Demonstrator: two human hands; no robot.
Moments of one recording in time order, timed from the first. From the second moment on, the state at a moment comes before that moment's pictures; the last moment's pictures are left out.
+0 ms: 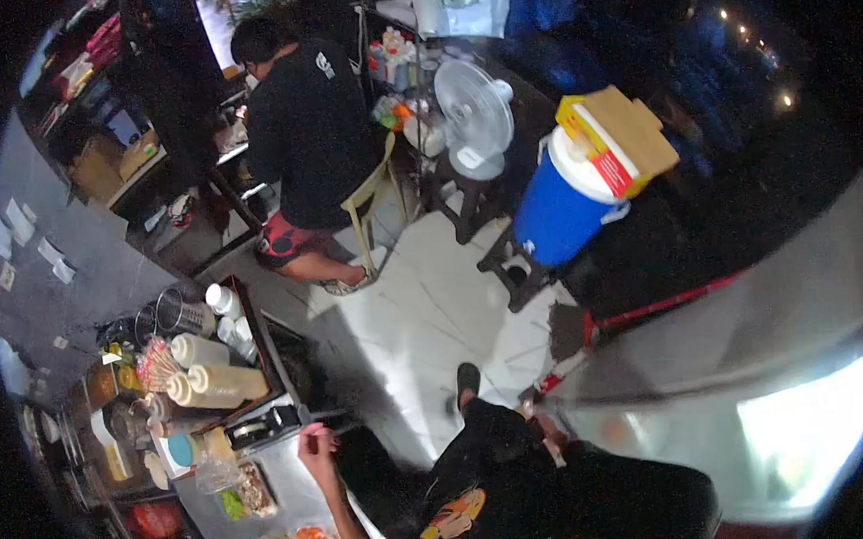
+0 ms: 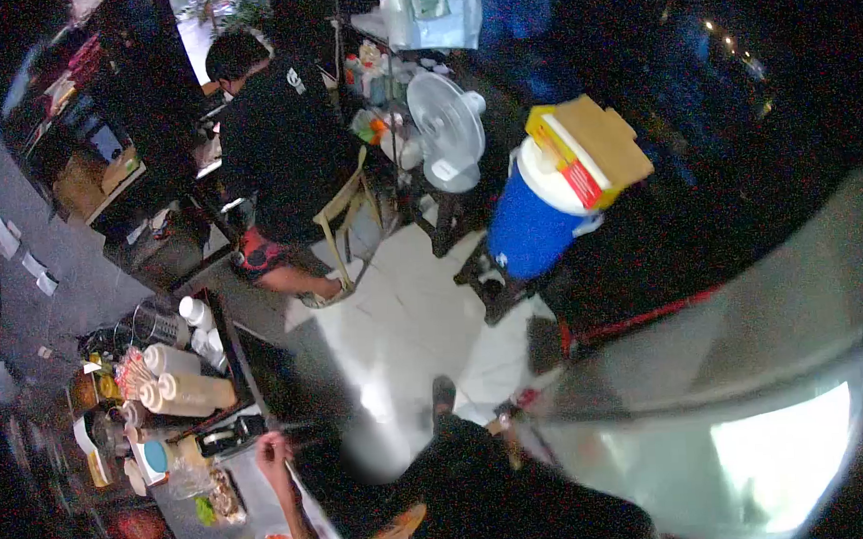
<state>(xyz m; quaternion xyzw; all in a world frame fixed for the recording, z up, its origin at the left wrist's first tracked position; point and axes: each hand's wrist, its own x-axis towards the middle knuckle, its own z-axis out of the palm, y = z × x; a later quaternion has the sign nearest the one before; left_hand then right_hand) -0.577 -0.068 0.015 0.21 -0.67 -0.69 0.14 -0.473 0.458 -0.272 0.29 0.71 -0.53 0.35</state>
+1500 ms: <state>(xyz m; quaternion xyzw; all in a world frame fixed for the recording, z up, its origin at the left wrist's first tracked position) -1.727 0.215 0.125 -0.24 -0.69 -0.67 0.15 -1.233 0.614 -0.203 0.46 0.70 -0.52 0.18</state>
